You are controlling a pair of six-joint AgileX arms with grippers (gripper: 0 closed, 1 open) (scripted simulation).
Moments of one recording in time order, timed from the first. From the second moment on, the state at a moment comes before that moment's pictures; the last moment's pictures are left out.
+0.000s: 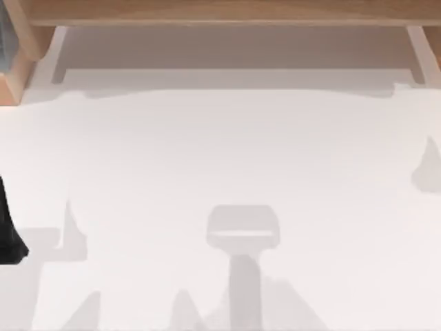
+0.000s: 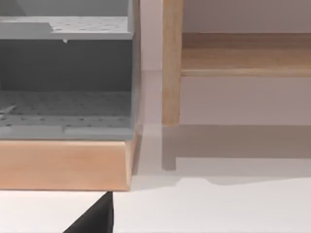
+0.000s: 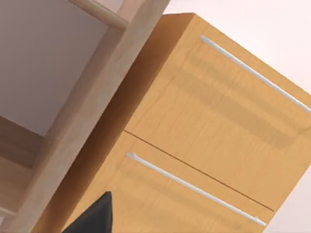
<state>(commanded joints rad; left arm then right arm) 0.00 0.00 0.00 0.00 0.00 0.00 -0.18 0.63 0.40 0.44 -0.08 -0.54</state>
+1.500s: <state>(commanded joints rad) 0.00 0.00 0.00 0.00 0.00 0.00 -0.45 2.30 1.09 1.21 -0.42 -1.56</state>
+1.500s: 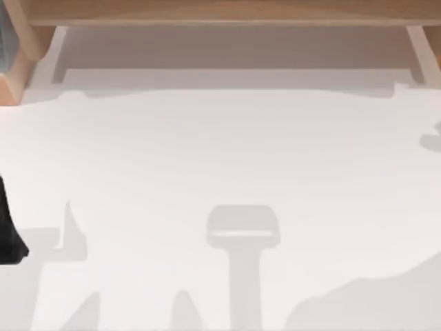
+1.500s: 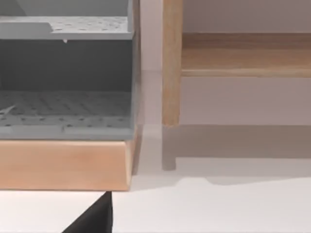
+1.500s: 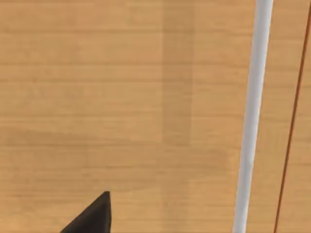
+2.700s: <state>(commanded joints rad) 0.00 0.00 0.00 0.00 0.00 0.00 -0.44 2.35 1.21 1.14 -0.40 -1.56</state>
